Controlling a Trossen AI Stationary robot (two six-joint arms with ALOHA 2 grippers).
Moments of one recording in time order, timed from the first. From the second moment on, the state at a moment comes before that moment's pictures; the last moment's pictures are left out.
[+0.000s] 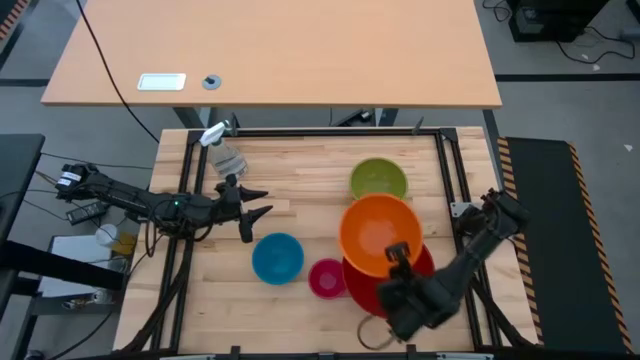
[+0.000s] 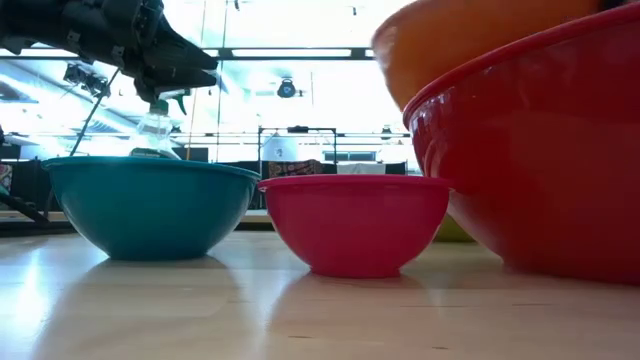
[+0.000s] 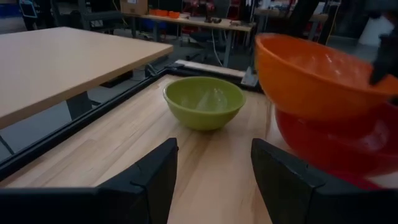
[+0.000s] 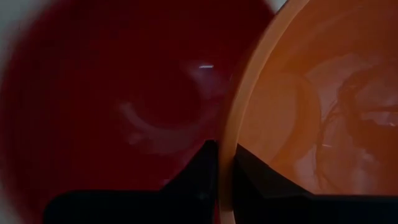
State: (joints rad) left arm -0.23 0.75 0.35 0.24 -0.58 -0.19; right arm 0.77 1.85 1.73 -1.53 0.43 0.47
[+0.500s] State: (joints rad) left arm -0.24 0.75 0.35 0.43 -0.48 -0.17; right arm 0.86 1.86 1.56 -1.27 0.34 0.69
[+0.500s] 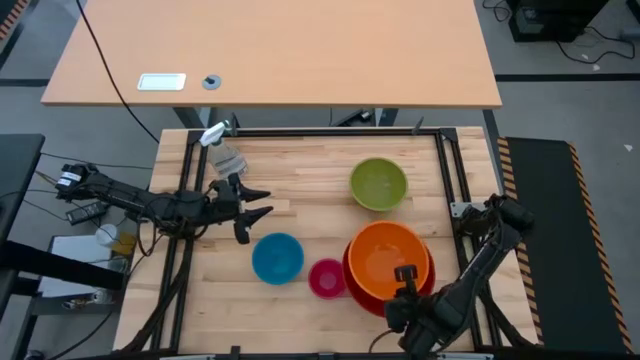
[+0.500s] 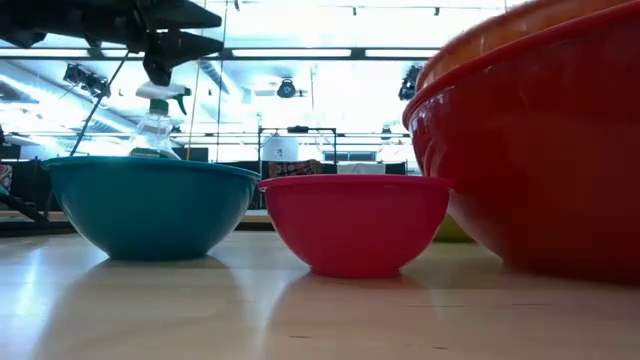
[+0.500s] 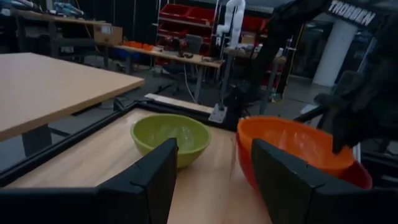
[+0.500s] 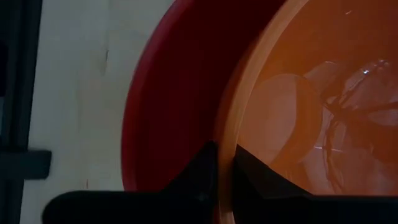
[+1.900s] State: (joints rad) left arm -0.23 0.75 0.35 0.40 -0.42 -0.14; right arm 0.26 1.35 1.18 -1.40 0.39 0.42
